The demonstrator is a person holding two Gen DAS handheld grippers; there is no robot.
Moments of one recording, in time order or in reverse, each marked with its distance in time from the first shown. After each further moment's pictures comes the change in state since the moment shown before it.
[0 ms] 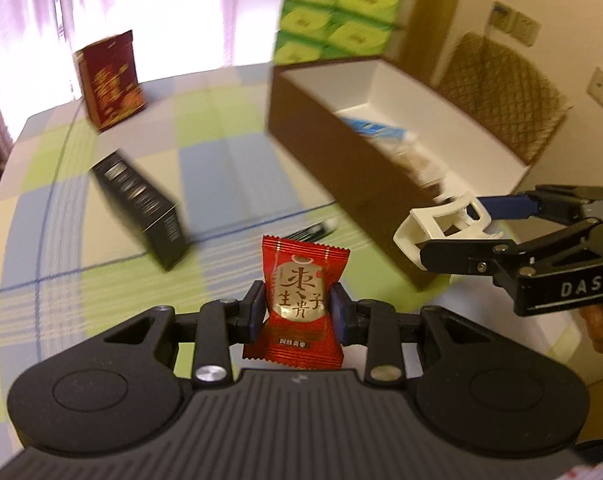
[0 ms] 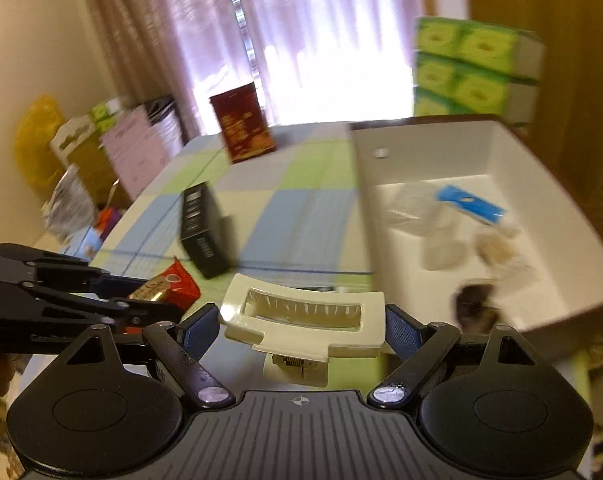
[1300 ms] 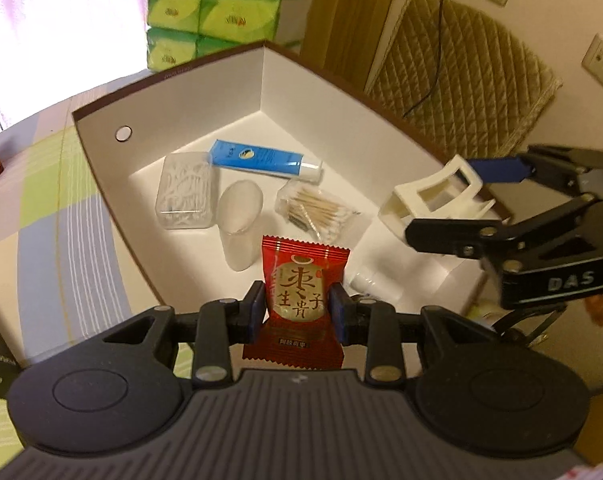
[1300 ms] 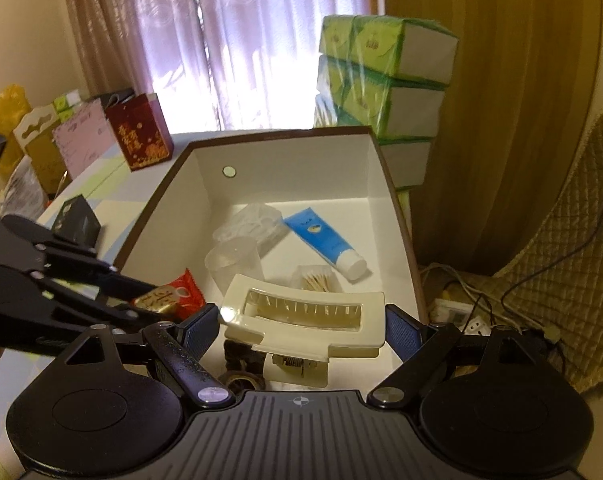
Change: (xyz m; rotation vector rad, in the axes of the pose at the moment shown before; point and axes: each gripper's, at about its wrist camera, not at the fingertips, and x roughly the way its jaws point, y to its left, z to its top) left arm 0.160 -0.142 0.111 0.090 0.109 -0.064; right arm 0.011 -0.195 0.048 -0.105 0.021 -0.054
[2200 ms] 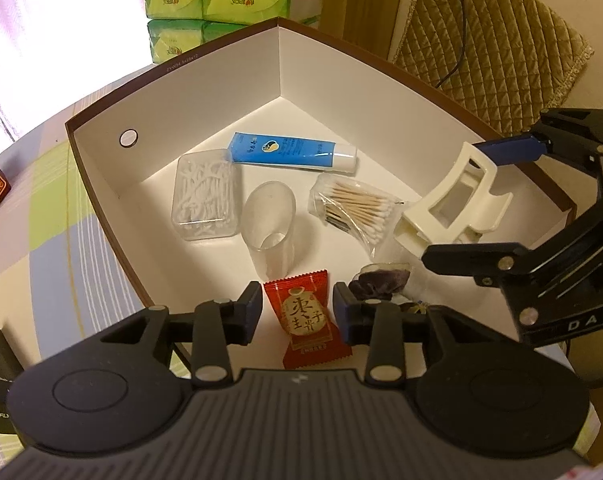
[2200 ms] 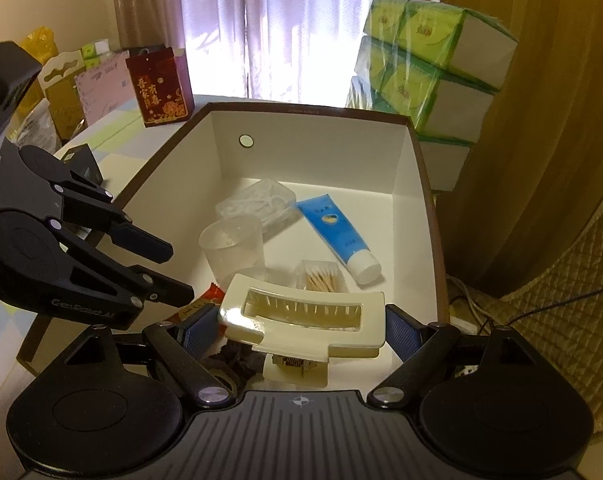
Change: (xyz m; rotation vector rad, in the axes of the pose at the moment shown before) left arm 0.035 0.010 0.015 0.060 0.051 0.093; right arm 0.042 0.001 0.005 -0.158 0.061 0.023
